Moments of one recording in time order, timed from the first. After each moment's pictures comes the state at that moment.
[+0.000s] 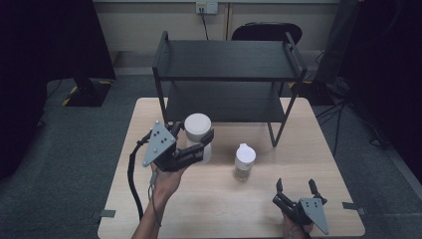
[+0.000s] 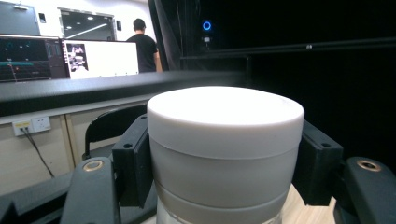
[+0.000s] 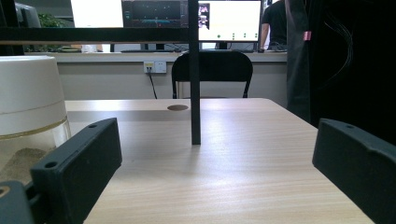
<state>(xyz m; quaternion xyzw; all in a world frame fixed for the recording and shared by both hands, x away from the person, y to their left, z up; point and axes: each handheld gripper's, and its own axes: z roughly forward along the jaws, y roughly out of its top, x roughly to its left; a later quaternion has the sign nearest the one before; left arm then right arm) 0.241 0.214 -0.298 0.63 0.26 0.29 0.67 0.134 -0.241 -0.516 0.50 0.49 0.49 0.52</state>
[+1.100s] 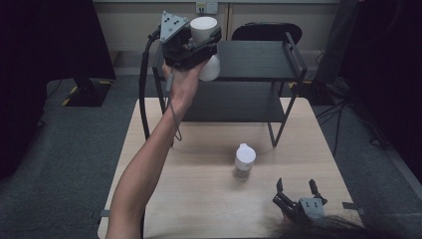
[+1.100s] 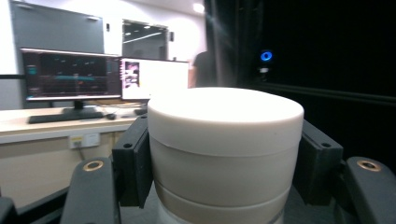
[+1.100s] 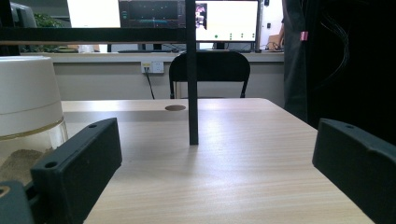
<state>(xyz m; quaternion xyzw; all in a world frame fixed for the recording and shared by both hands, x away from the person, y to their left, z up) 0.362 0.149 -0.172 0.57 0.35 0.35 0.65 0.134 -0.239 -0.516 0.50 0.48 0.49 0.52</state>
